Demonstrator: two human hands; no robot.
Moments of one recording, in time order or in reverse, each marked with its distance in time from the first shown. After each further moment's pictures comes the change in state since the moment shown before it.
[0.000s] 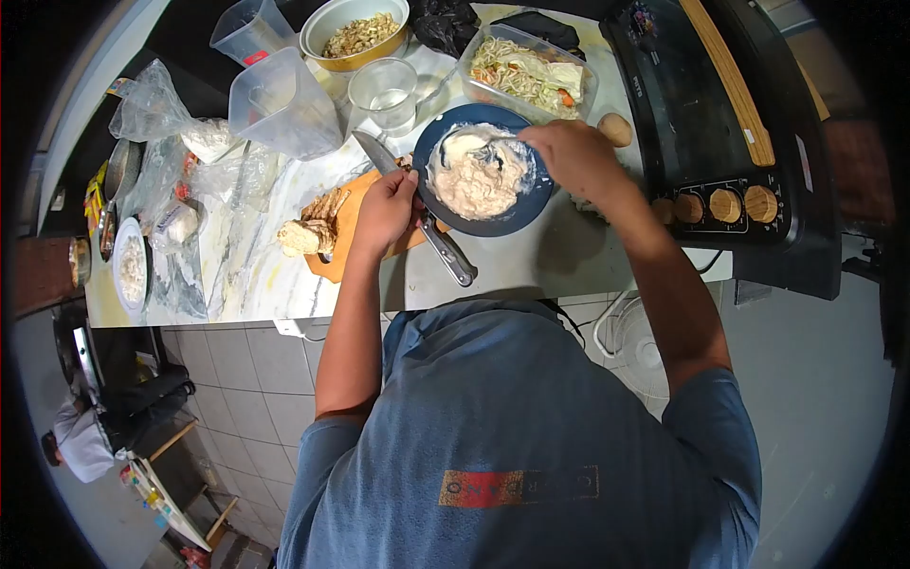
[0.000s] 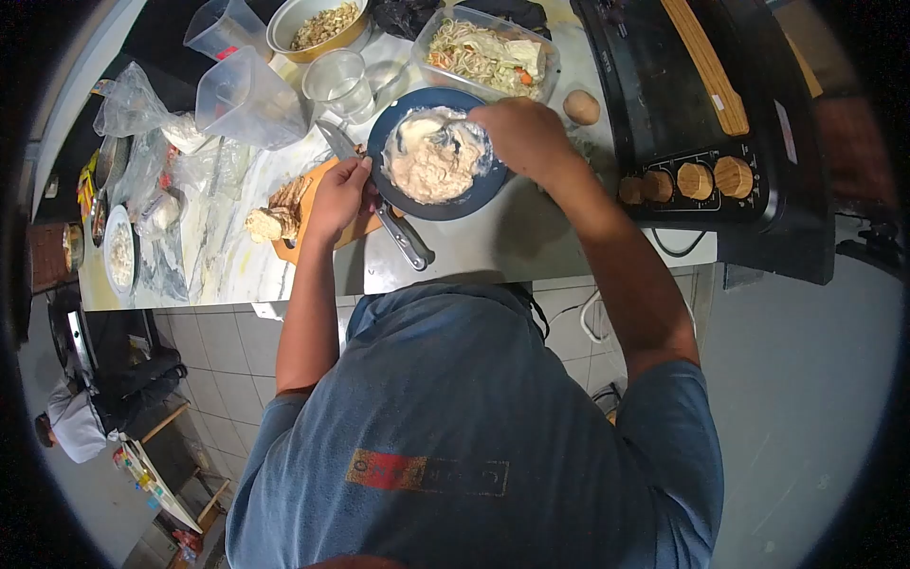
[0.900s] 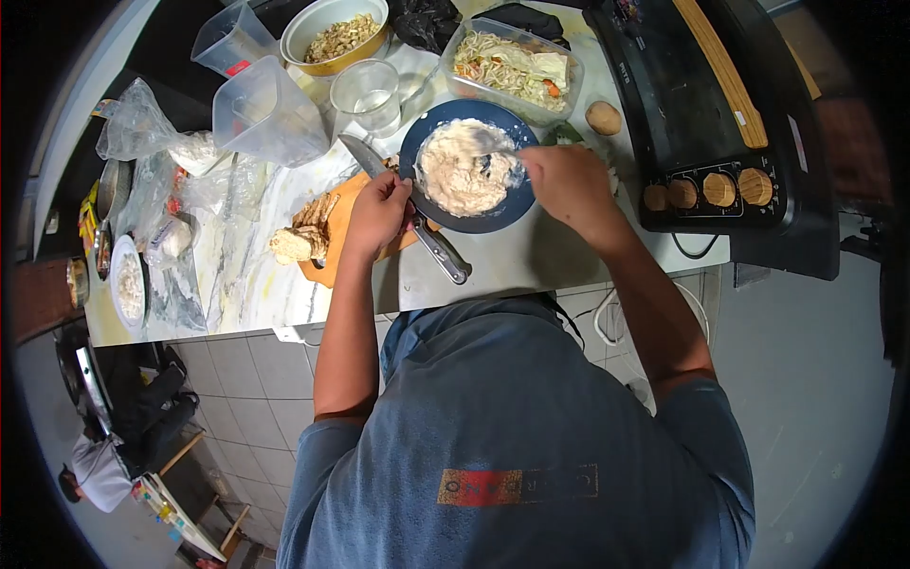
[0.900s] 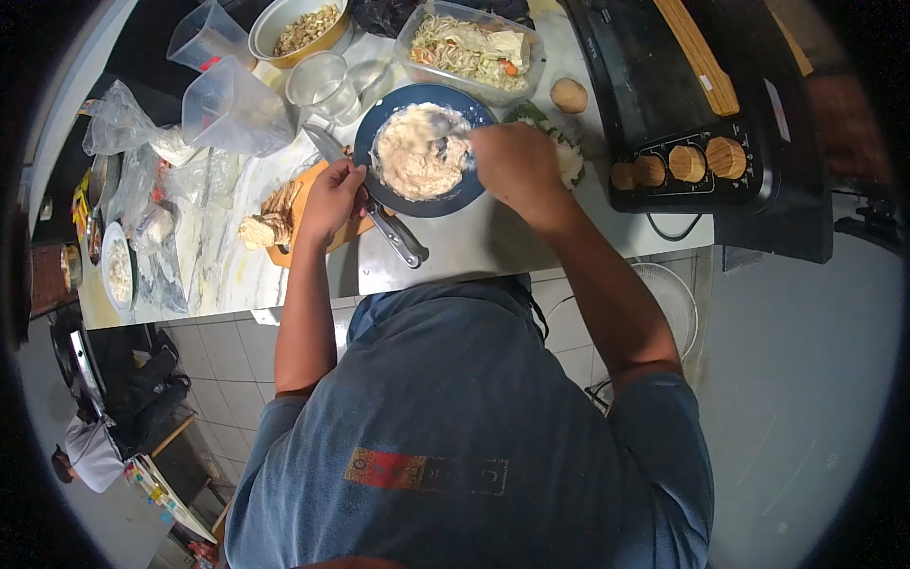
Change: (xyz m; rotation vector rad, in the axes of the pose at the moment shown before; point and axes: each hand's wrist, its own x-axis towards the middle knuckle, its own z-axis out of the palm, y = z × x) left_hand 0.001 -0.005 -0.003 0.068 -0.064 0.038; right_hand -0.032 -0.031 0.006 -0.040 -0.007 0.236
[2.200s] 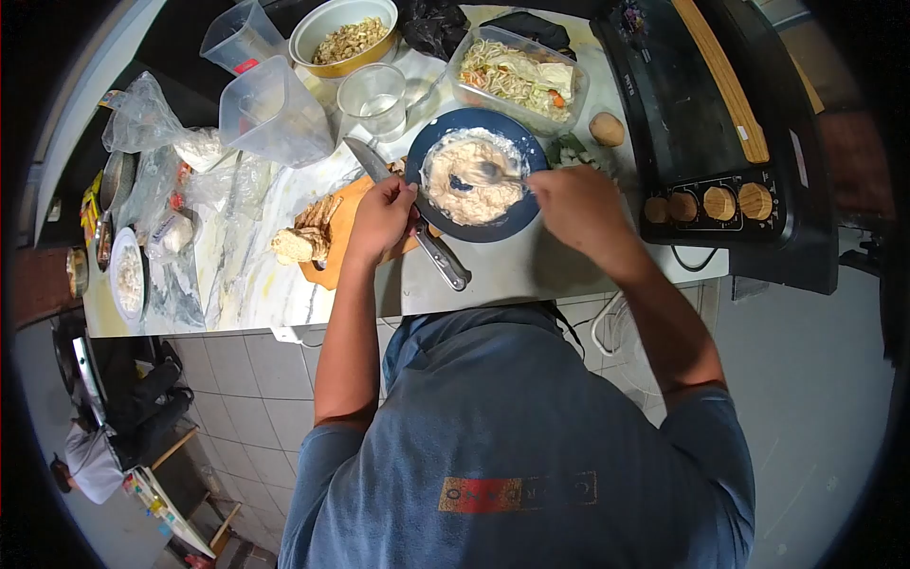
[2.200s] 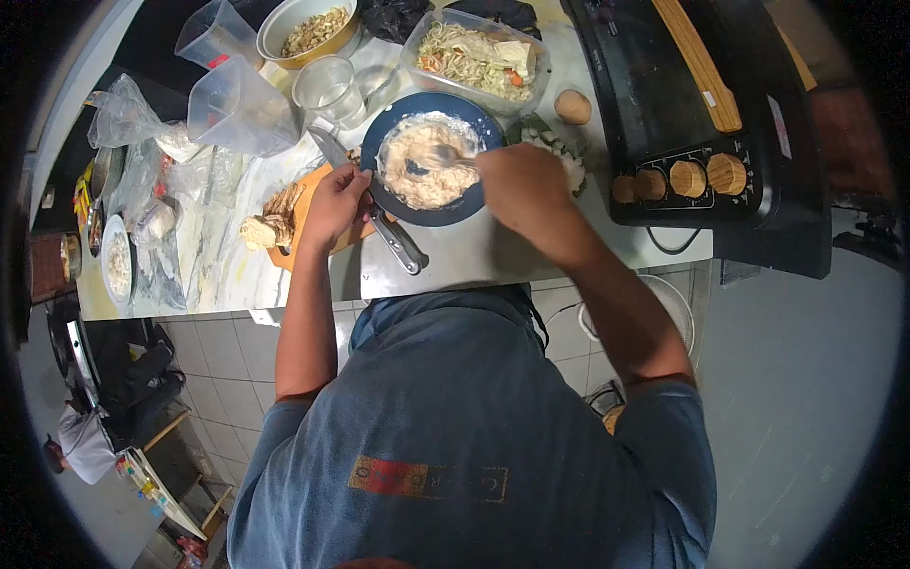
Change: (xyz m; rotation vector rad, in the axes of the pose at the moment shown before) left_hand -0.004 0.011 0.004 -0.009 0.033 0.006; right_hand -0.018 -0.005 -0.024 -0.011 -0.061 -0.055
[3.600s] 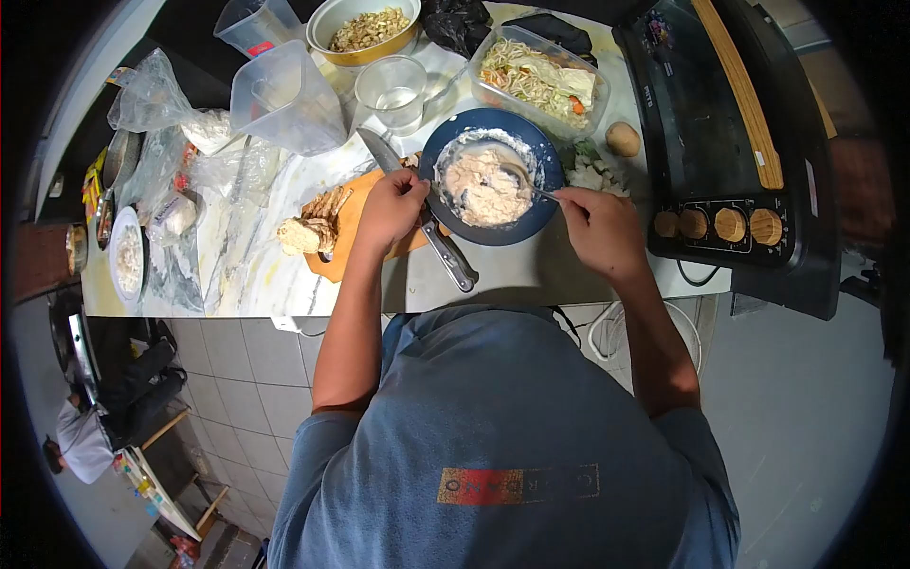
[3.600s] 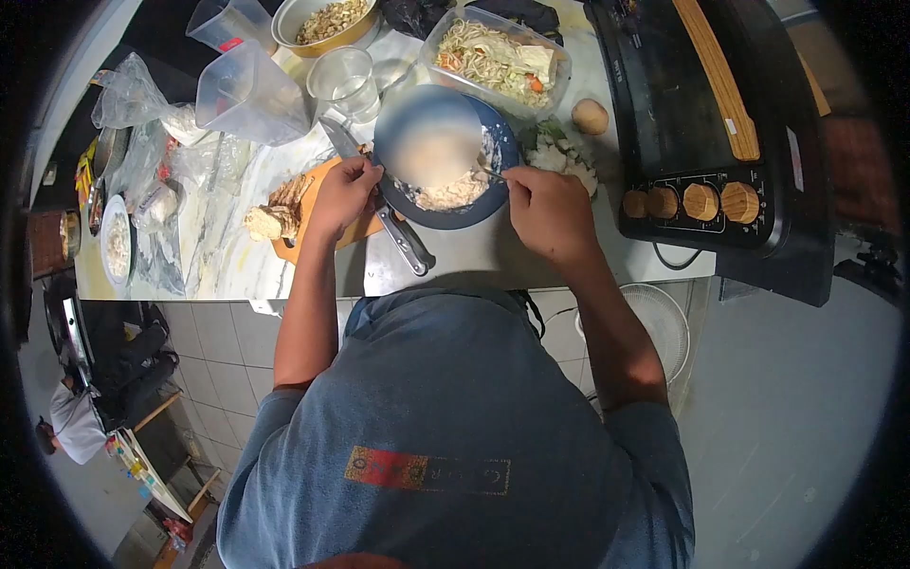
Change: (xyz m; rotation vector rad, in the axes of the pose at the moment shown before) left_hand 0.016 -0.018 -0.005 0.058 0.066 0.052; right_hand -0.014 -0.003 0.001 0.421 0.035 0.215
